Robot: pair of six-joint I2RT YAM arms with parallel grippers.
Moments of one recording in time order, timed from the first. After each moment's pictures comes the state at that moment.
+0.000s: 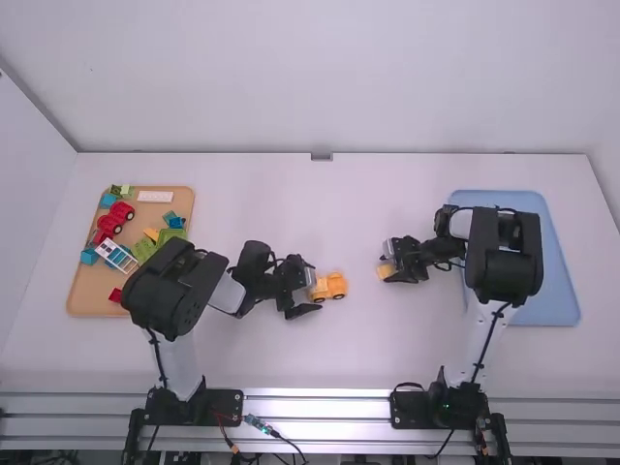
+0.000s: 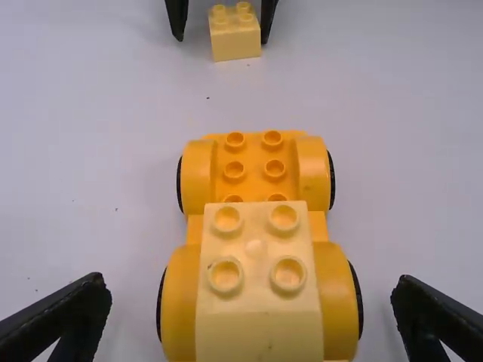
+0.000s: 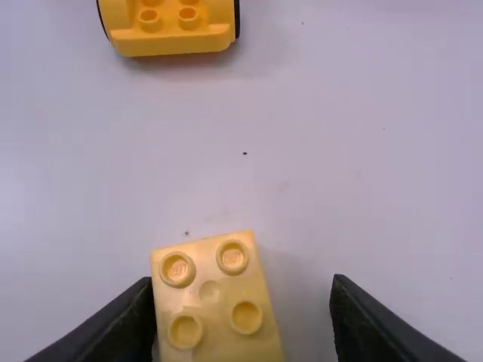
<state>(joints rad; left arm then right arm) -0.35 1.93 0.51 0.68 0.79 0.68 -0.11 2.19 1.19 -0.81 -0.84 -1.94</state>
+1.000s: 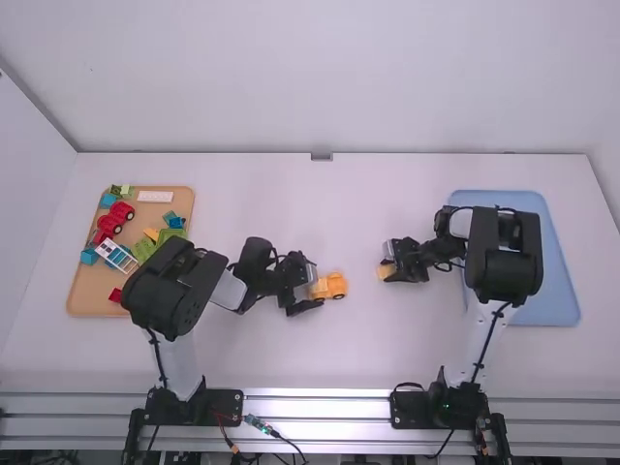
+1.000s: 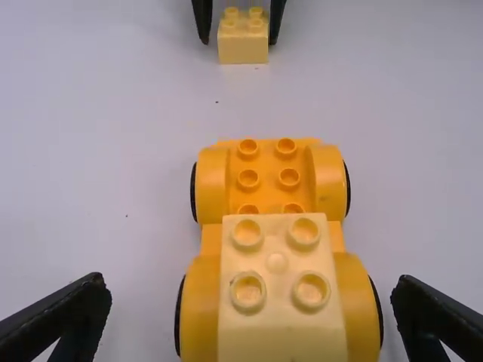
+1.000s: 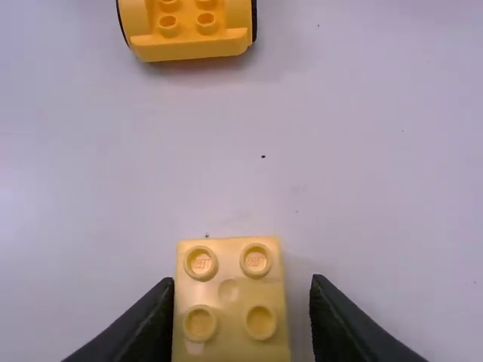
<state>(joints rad) -0.35 1.93 0.54 0.65 0.79 0.68 -0.11 2.19 1.20 -0.87 -0.82 -1.96</state>
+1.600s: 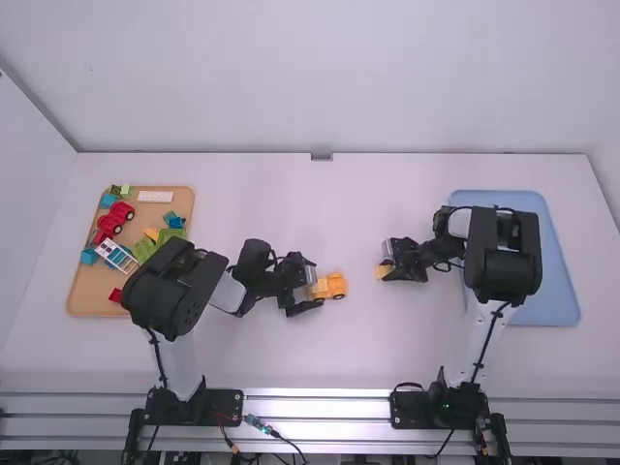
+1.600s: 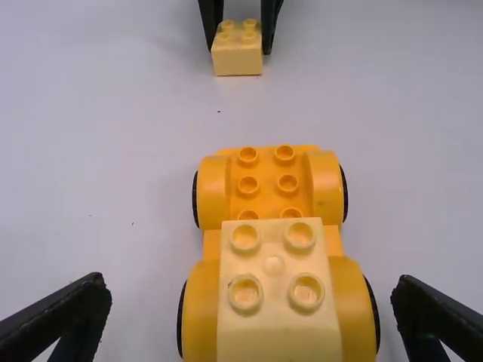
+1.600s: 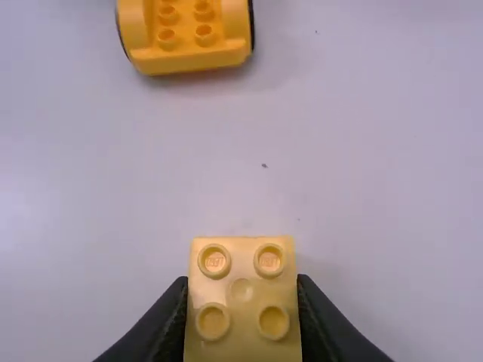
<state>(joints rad) -0.35 1.93 0.51 0.70 0.79 0.68 -0.10 2.19 1.21 -0.90 -0.83 -1.94</state>
